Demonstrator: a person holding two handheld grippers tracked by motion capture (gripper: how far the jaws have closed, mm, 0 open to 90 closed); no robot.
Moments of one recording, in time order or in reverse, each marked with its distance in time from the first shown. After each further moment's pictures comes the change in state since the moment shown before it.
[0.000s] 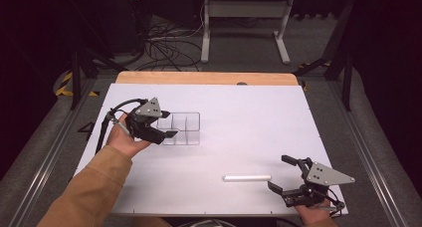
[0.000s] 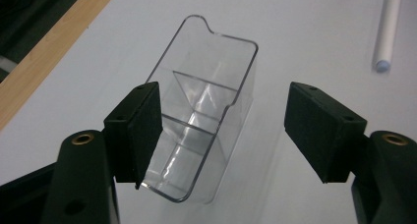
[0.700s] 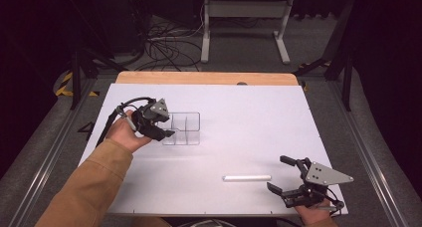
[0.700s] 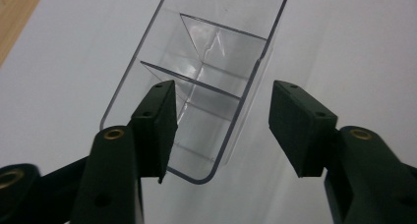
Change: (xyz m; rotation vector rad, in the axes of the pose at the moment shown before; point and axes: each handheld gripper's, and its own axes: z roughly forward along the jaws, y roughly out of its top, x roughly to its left) left arm 0.011 0.005 0.021 0.229 -0.018 0.000; right arm 0.000 -0.001 0.002 0.007 0.028 0.000
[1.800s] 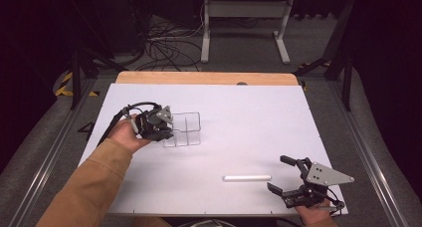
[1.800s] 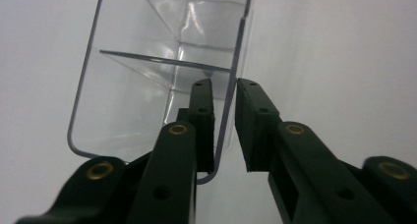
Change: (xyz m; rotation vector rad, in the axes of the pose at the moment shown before) left arm -0.007 -0.002 0.010 0.077 -0.068 0.113; right arm 0.000 0.000 -0.001 -0.011 0.005 -0.005
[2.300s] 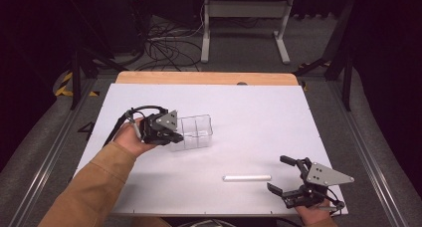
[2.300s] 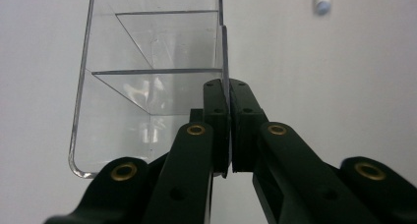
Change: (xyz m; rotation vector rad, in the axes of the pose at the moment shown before) left arm -0.031 0.025 -0.015 -0.145 -0.078 0.133; right arm 0.000 0.000 0.000 -0.005 0.006 -0.001
